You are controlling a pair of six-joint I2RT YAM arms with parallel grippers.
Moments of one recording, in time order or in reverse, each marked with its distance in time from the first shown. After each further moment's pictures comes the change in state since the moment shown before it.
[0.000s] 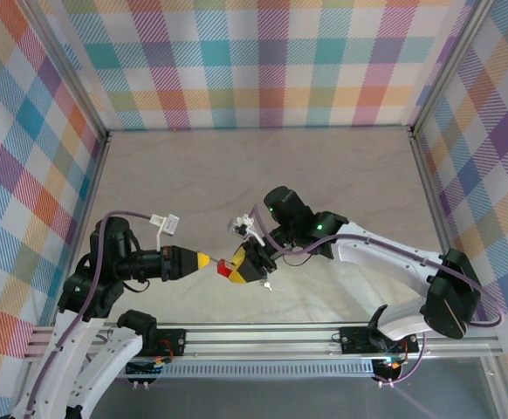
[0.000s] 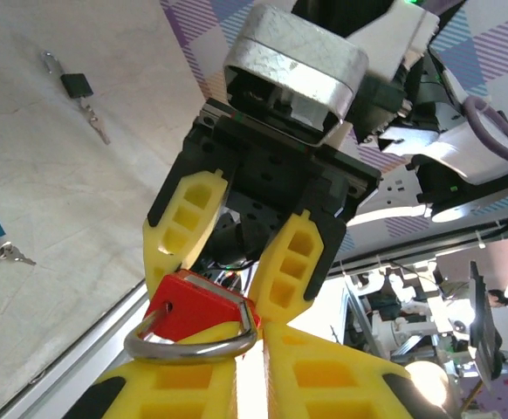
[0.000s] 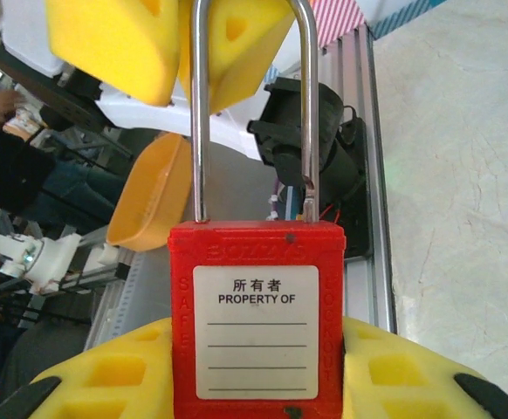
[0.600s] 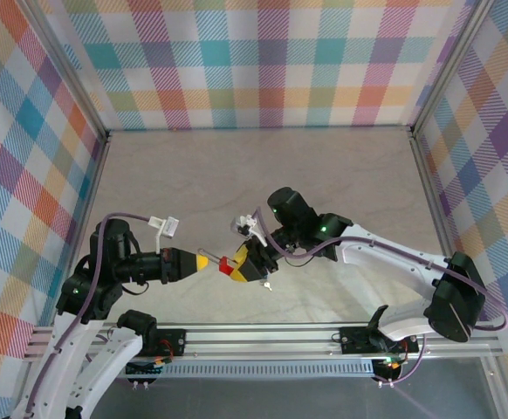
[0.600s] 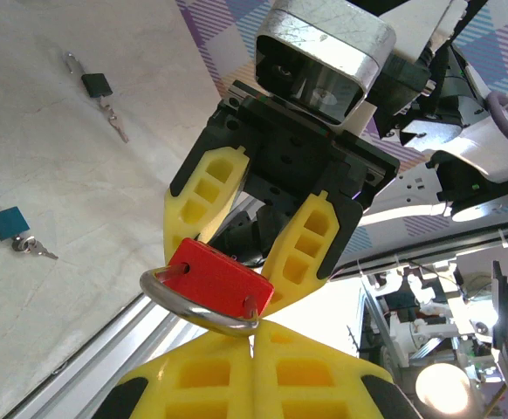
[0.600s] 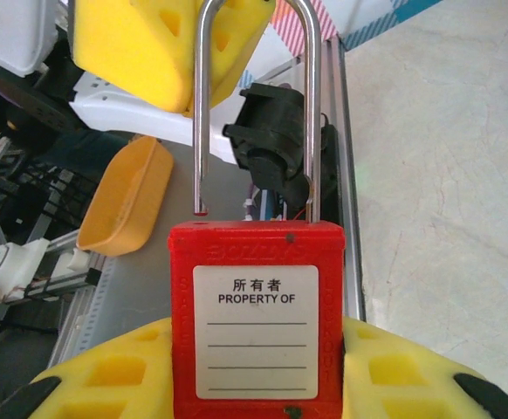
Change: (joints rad) left arm -0.003 -0.013 0.010 -0.055 -0.032 0.050; right arm -0.020 -0.033 -0.025 0.015 0.034 -0.014
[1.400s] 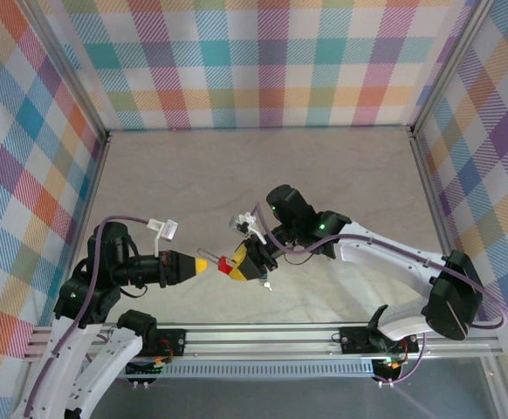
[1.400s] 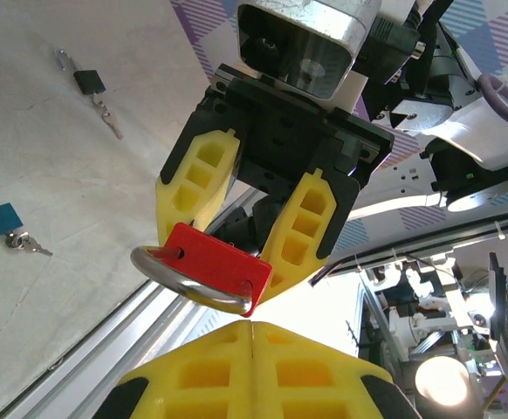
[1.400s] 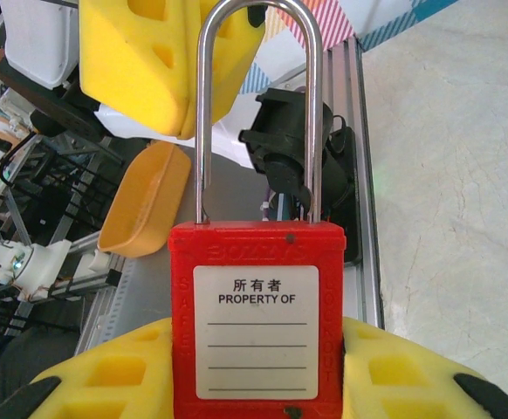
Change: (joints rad) left arm -0.008 -0.025 0.000 -0.015 0.000 0.000; right arm -0.005 0.019 0.022 -0.001 -0.044 0.023
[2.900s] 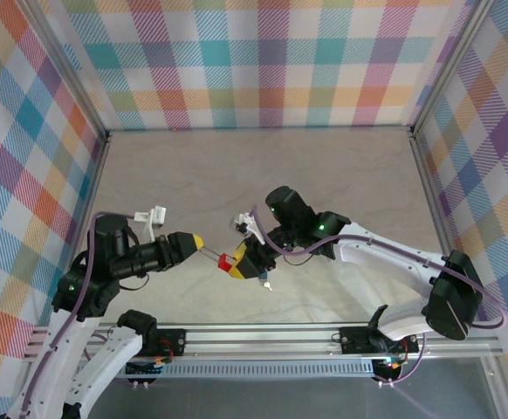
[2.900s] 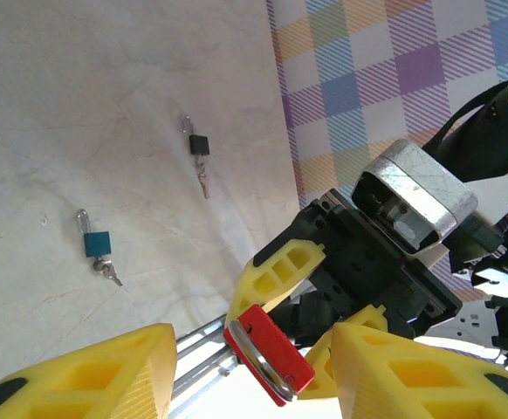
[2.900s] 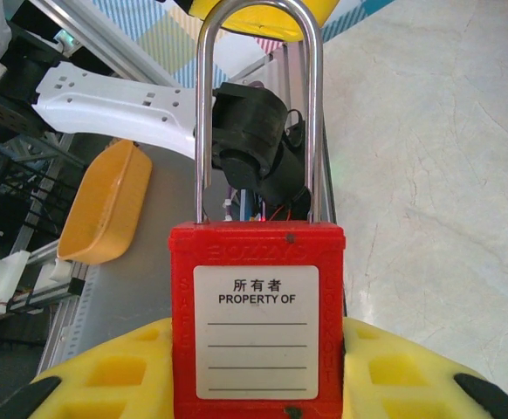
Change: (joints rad) left arm -0.002 0.065 0.066 -0.027 -0.307 -0.219; right arm 0.015 0.000 0.000 -0.023 0.109 -0.004
